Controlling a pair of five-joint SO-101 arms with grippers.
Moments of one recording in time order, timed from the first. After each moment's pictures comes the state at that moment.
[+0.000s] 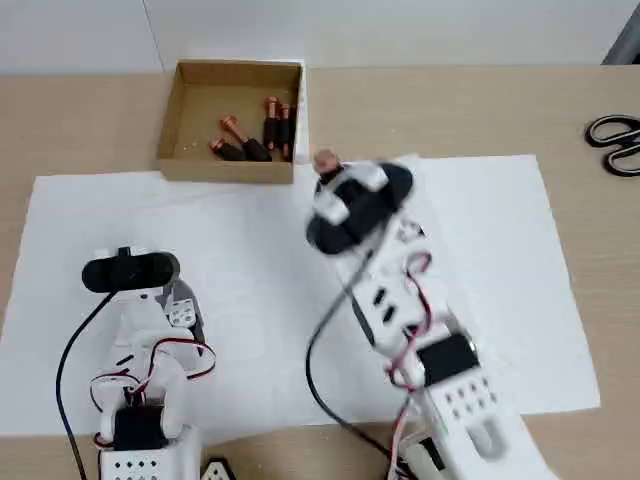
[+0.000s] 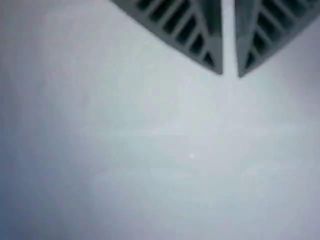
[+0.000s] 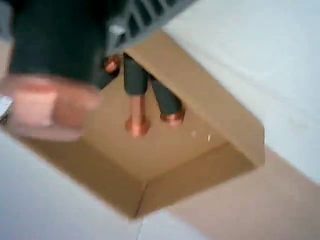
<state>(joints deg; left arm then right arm) -7.3 -102.6 96.5 51.1 9.9 -27.1 -51.4 56.4 13.8 13.2</state>
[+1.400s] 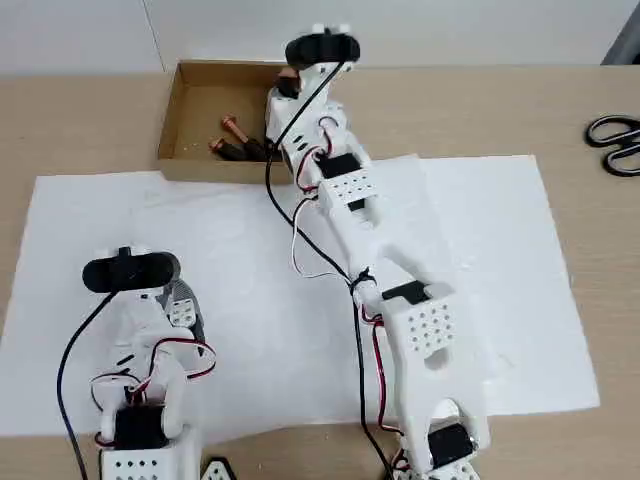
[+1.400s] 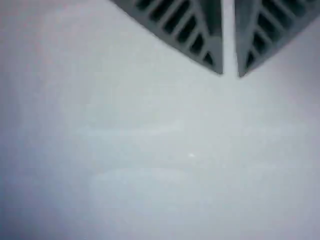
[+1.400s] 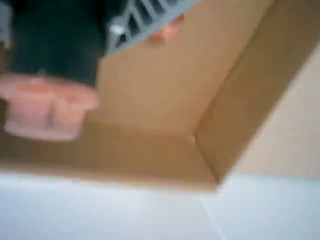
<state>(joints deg) -7.3 -102.6 96.5 51.1 9.9 -24.4 46.2 -30.9 12.7 -20.9</state>
